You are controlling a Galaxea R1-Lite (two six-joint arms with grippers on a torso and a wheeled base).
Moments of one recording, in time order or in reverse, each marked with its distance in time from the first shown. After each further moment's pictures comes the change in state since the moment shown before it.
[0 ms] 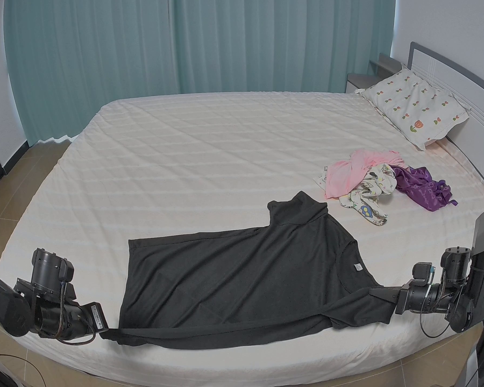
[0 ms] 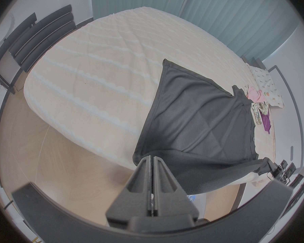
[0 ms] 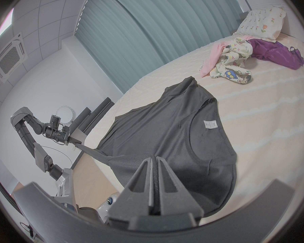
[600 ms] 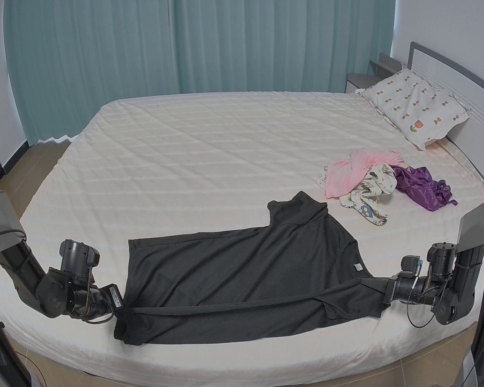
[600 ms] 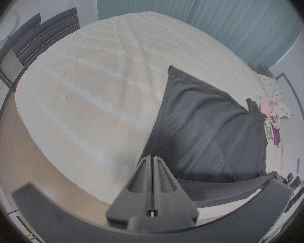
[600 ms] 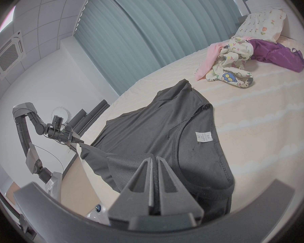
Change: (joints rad) left arm 0.040 0.357 -0.134 -0.260 0.054 -0.003; right arm 0.015 0.128 -0.180 0.002 -0.047 0.024
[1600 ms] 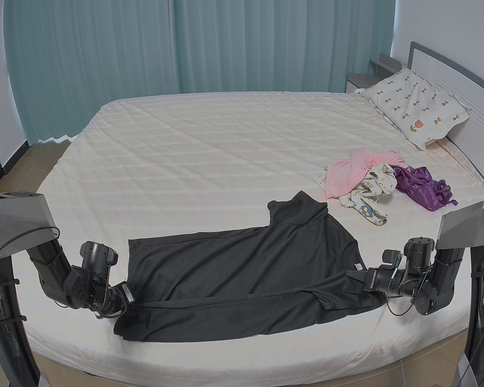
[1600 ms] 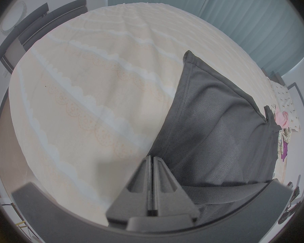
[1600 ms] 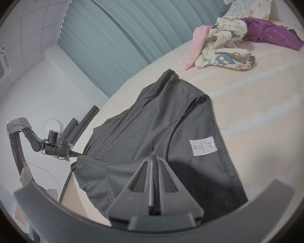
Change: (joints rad) left arm 0.005 0.235 -0.164 -0.016 0.017 -0.086; right arm 0.074 0.114 -0.258 0.143 -0.122 0.152
